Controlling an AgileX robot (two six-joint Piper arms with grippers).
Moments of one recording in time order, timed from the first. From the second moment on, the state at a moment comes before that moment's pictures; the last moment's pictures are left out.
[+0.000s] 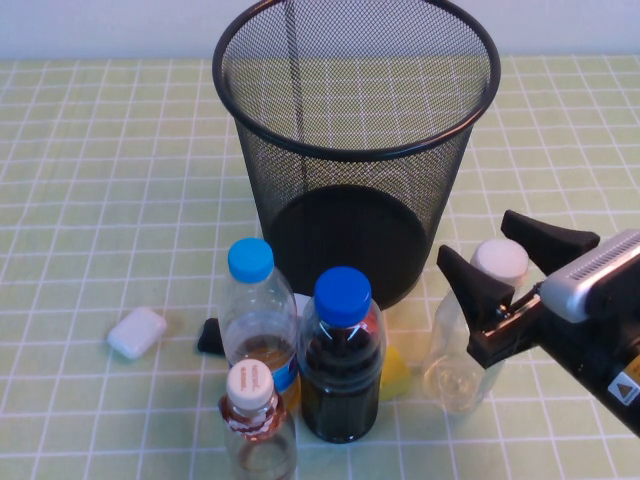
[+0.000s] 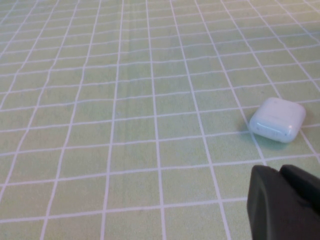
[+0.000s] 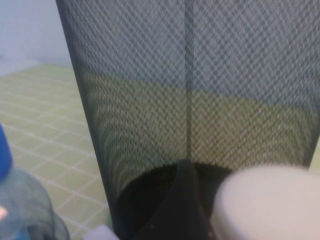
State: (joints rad) right arm 0.59 1.38 -0.38 -0.04 -1.03 0.06; left arm -0.06 -0.01 0.03 -0.01 0.35 0.03
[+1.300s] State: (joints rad) right arm 0.40 1.03 -0.96 0.12 0.60 0.03; left arm -0.06 -0.01 0.03 -0.01 0.35 0.03
